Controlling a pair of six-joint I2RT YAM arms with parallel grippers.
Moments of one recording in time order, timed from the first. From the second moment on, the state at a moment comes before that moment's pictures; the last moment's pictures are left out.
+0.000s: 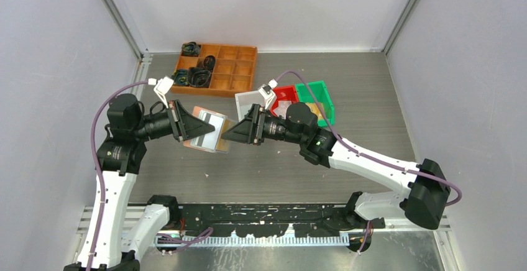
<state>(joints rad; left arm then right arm) -0.08 0.77 1.04 -0.54 1.03 -0.64 0.95 1.25 0.93 0.35 -0.39 1.10</state>
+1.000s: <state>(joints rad) -0.07 0.75 1.02 -0.40 1.09 -0.83 0.98 1.38 0.90 0.71 -0.42 1.29</state>
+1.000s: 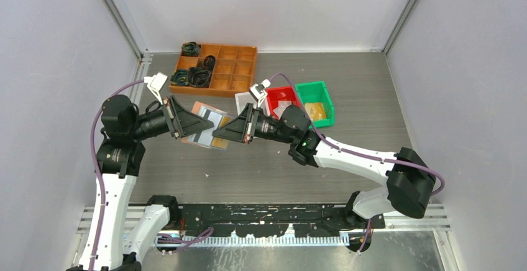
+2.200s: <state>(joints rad) -0.07 0.77 1.02 -0.38 1.15 -0.90 1.00 1.29 0.83 0.79 -0.39 1.26</state>
